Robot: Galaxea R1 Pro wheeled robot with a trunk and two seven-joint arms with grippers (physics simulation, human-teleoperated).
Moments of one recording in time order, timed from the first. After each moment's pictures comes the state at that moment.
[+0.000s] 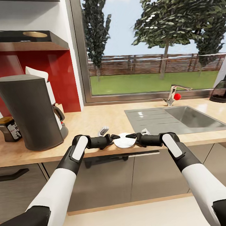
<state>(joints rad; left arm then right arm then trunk) -0.89 -0.17 -0.01 -0.88 0.72 0.99 -0.09 -0.89 -0.15 0.18 -0.89 -0.92 1.01 0.31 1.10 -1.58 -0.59</state>
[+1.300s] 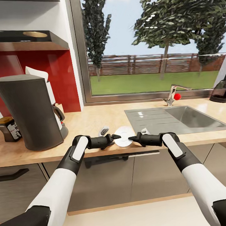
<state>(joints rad) -0.89 -0.17 -0.01 -0.87 0.72 1.00 -0.14 -0.89 -0.15 0.18 -0.89 -0.96 1.01 0.31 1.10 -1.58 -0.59</state>
